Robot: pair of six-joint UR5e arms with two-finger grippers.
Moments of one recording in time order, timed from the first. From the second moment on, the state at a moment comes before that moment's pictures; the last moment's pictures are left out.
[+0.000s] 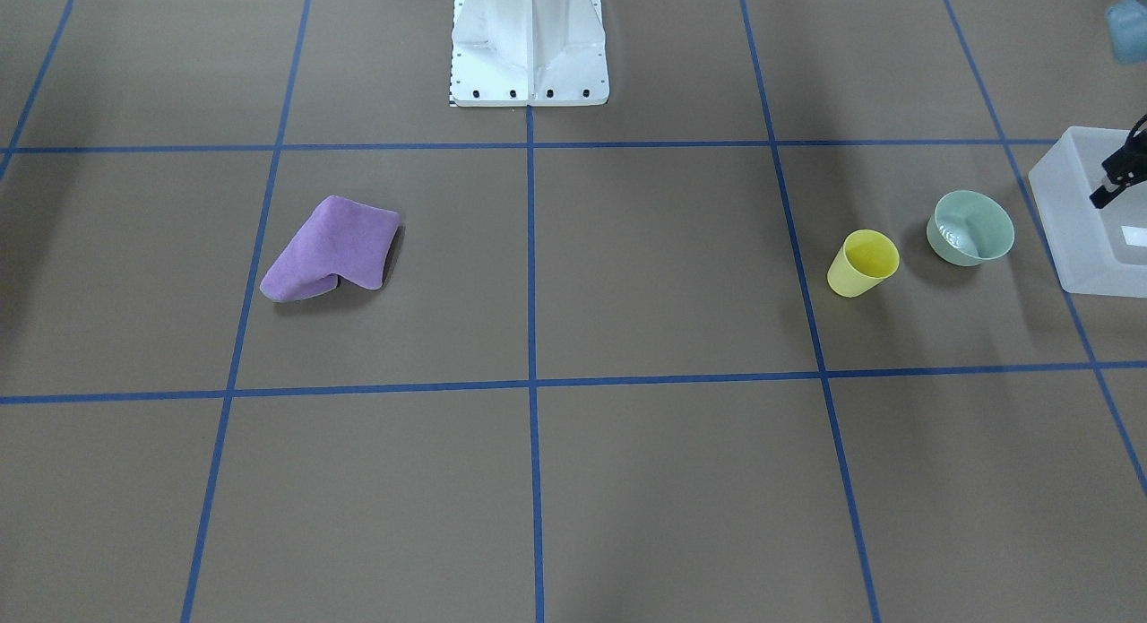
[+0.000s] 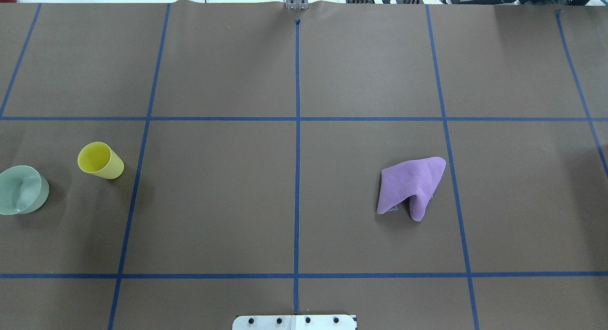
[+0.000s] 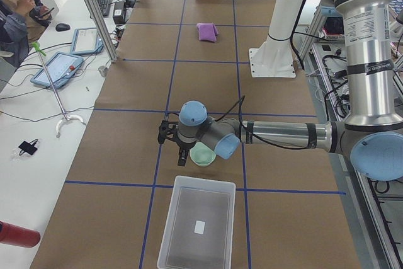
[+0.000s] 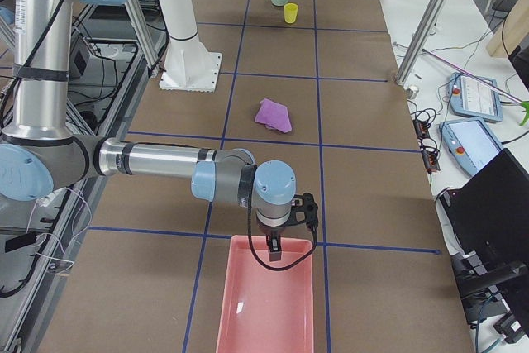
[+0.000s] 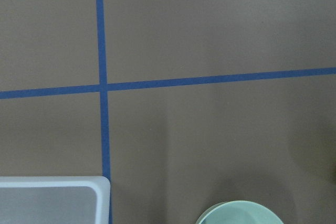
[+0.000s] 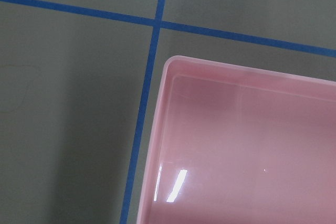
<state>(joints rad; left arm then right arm) -1.23 -1.41 -1.72 -2.17 -2.26 -0.54 1.65 -1.72 1.71 -1.62 2.34 -0.27</state>
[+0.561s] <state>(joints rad) -1.04 -1.38 -1.75 -2.20 -2.12 -0.62 1.65 -1.73 1.70 -1.60 2.35 -0.27</state>
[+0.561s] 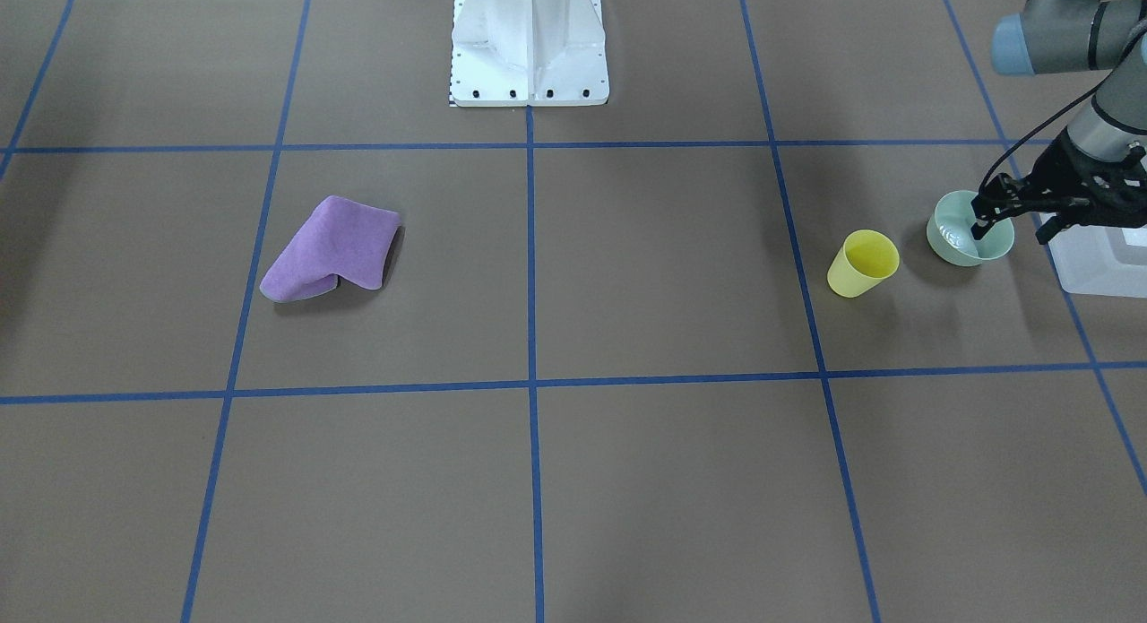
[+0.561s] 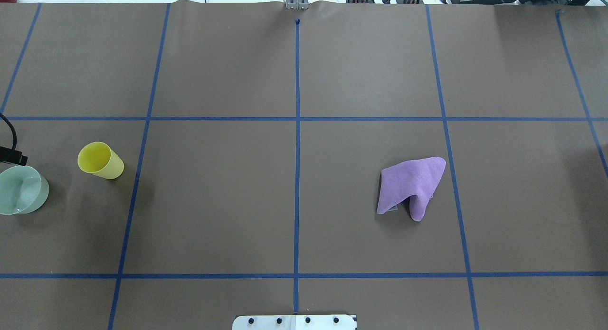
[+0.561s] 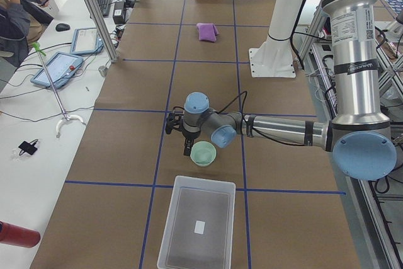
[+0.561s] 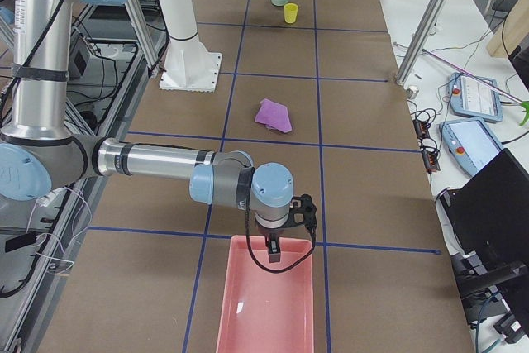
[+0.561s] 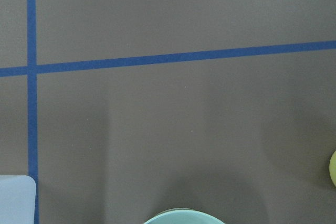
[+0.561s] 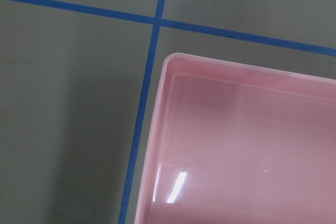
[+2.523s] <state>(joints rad) -1.08 -1.35 -1.63 -2.41 -2.33 -0.53 1.65 -1.73 1.71 -1.60 2.35 -0.27</state>
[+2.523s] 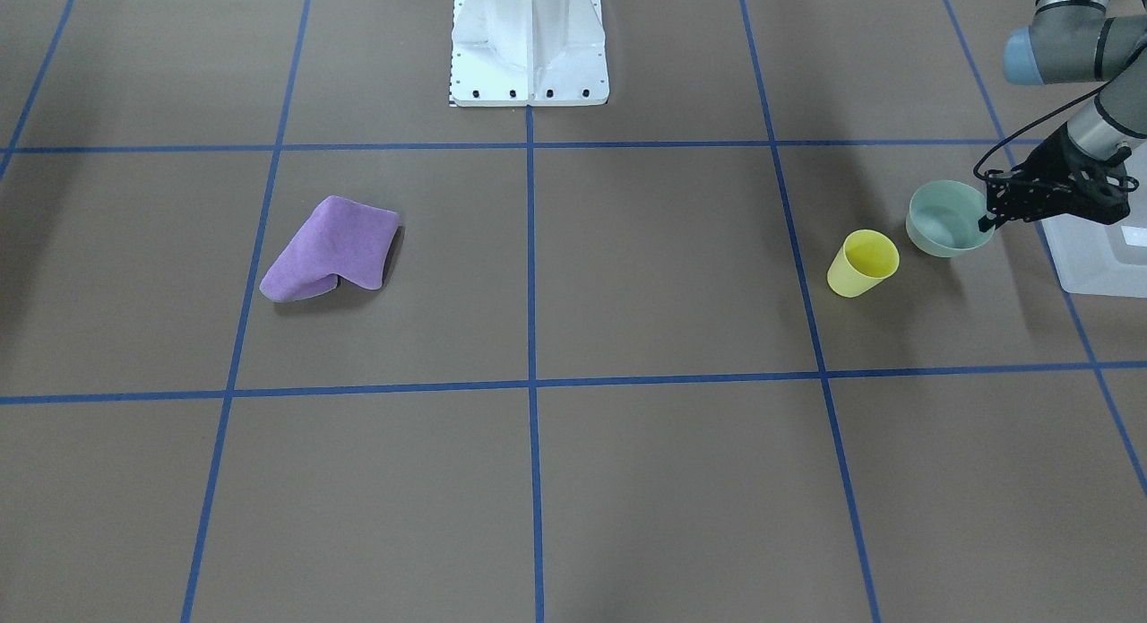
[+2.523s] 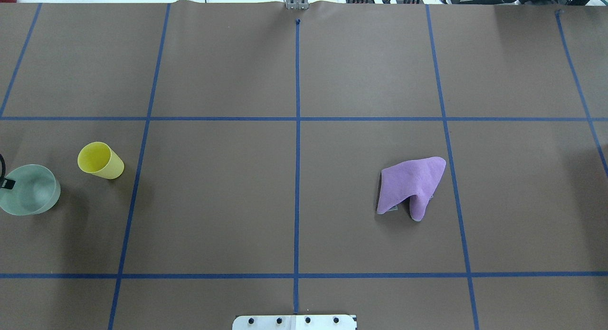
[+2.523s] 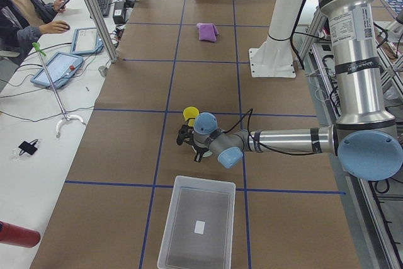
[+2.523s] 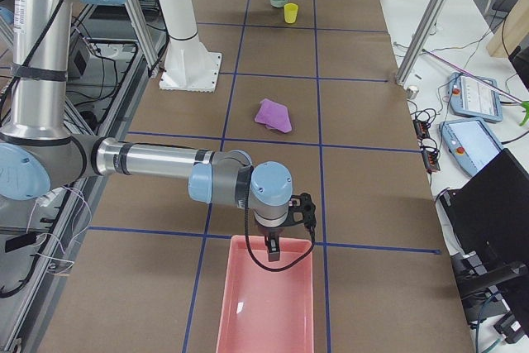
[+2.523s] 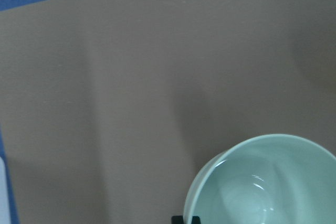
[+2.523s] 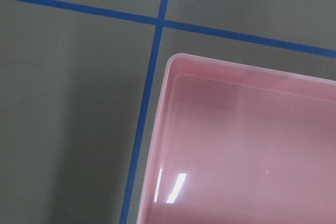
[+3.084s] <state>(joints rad) -1.36 -1.35 -1.64 -2.16 -2.48 -0.16 1.65 -1.73 1.71 -1.59 2.35 -0.26</state>
